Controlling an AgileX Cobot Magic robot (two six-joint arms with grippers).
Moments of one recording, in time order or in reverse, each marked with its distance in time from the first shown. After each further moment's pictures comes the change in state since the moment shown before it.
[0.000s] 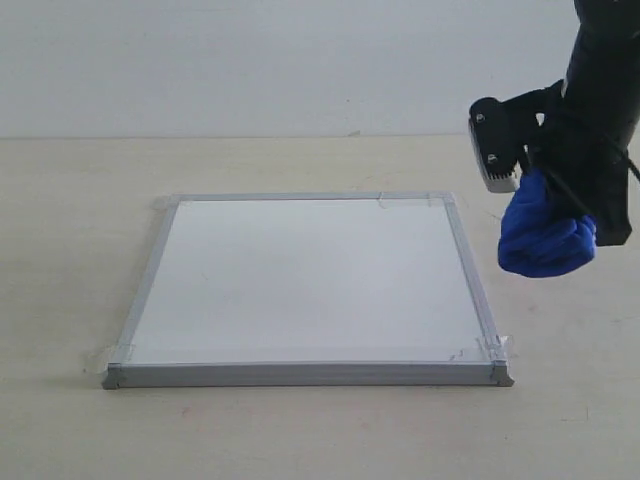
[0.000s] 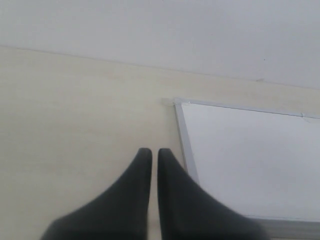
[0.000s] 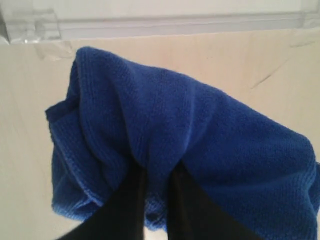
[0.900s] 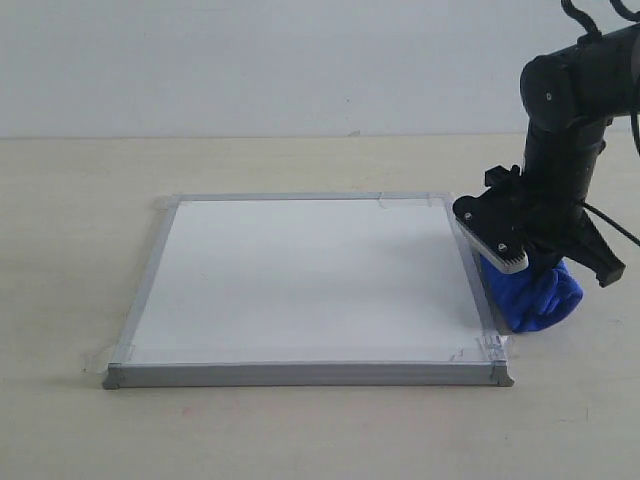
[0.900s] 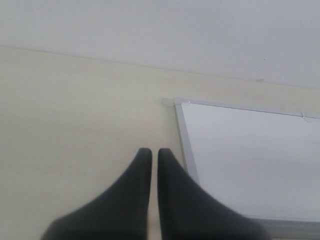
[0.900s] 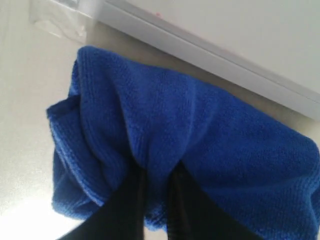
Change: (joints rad) left arm 0.000 0.000 0.000 0.000 0.000 0.000; right arm -0.018 0.233 0.000 -0.014 -0.112 -0.427
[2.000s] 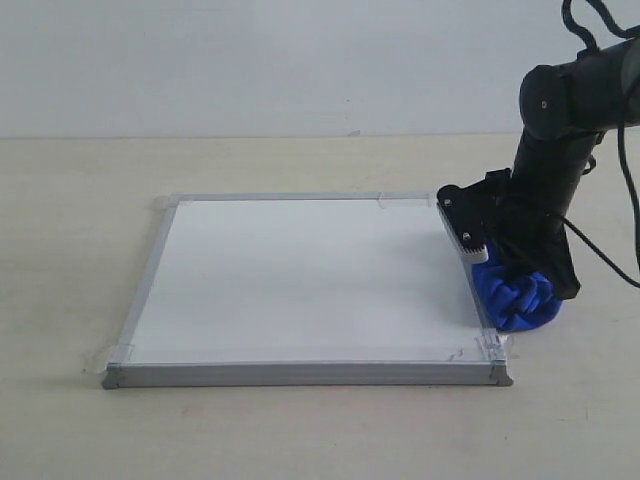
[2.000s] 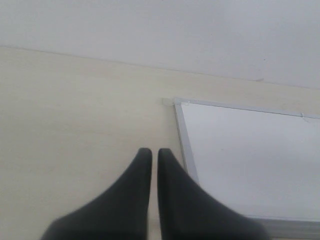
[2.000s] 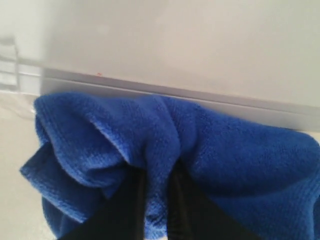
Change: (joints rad) left arm 0.000 0.000 0.000 0.000 0.000 0.000; right arm -0.010 0.039 0.002 0.155 -0.083 0.161
